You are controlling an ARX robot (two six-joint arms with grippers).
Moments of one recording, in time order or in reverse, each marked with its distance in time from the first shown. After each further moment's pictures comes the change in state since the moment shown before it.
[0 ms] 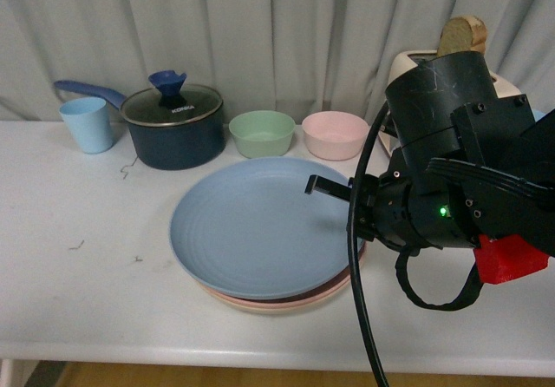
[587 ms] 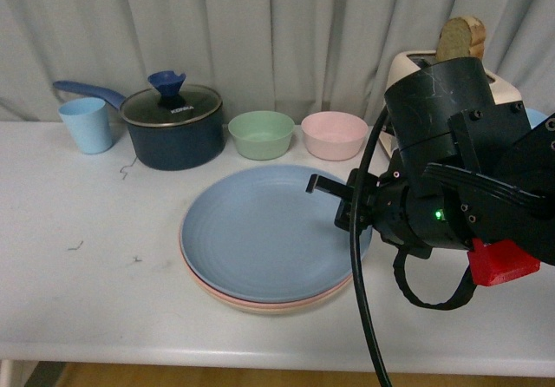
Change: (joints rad) left arm 0.000 0.000 0.000 0.000 0.000 0.000; right arm 0.005 0.020 0.002 0.036 0.021 0.002
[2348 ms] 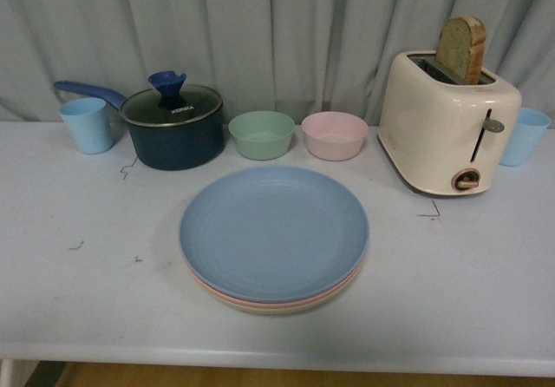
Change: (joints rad) left arm 0.000 0.000 0.000 0.000 0.000 0.000; right arm -0.404 -1.548 -1.062 0.237 -0.114 -0.608
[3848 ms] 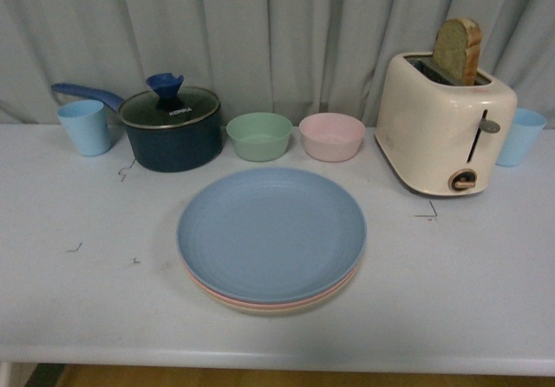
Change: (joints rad) left arm 0.000 0.000 0.000 0.000 0.000 0.000; right arm 0.000 -0.567 0.000 -0.560 -0.004 0.000
